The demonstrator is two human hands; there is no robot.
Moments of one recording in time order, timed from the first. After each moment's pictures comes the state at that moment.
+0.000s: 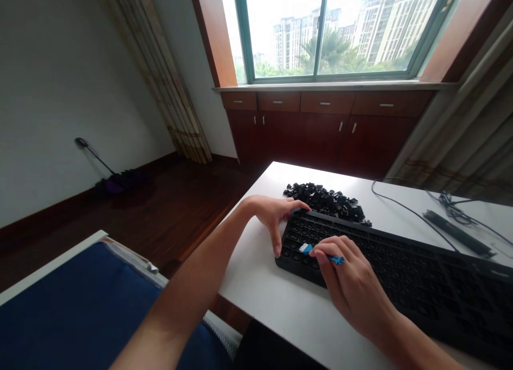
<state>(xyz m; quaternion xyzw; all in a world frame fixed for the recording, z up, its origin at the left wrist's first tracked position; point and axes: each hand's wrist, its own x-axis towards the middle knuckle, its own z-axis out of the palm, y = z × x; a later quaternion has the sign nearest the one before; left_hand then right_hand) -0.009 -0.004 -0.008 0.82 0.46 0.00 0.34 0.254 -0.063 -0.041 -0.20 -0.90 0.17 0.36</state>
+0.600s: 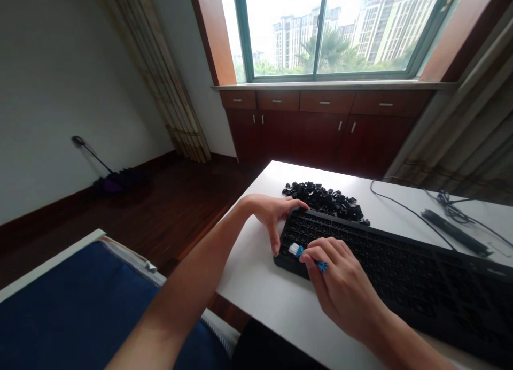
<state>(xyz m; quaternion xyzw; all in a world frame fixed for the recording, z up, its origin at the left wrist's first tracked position) -0.010 -0.004 -0.010 0.82 0.46 0.01 0.34 0.247 -0.069 -0.038 -0.19 -0.91 0.14 0.33</state>
